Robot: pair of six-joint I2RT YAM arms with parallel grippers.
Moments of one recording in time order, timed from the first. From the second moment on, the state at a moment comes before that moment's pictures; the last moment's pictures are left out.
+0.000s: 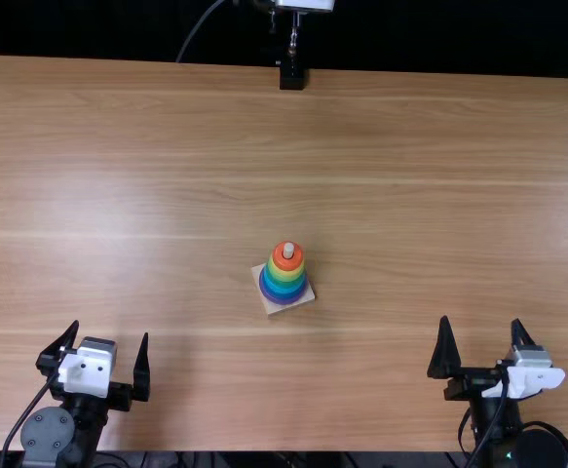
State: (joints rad) left arm -0.07 0.02 0.10 -0.37 0.06 0.07; right arm -0.11 0.06 0.22 -0.22 -0.10 0.03
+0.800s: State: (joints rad) left arm -0.07 0.01 0.11 -0.38 0.06 0.07; right arm -0.11 0.01 0.06 -0.20 -0.04 0.02
